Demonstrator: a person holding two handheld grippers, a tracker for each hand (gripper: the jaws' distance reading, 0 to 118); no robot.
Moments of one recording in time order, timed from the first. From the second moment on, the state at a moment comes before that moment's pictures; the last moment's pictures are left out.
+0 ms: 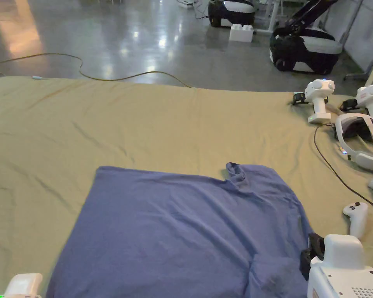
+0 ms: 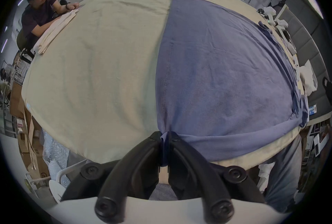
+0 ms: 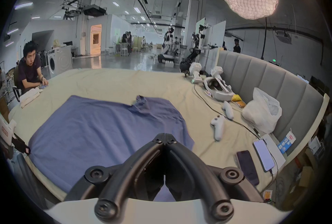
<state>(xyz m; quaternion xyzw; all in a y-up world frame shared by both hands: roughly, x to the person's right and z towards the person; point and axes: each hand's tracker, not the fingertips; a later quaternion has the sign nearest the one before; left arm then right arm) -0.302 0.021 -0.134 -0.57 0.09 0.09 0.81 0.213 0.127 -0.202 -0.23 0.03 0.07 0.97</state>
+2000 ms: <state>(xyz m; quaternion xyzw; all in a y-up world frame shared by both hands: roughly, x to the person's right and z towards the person) -0.345 0.054 -0.353 -0.51 0.08 0.15 0.84 0.253 0.062 -0.409 -0.52 0.06 0.03 0.85</state>
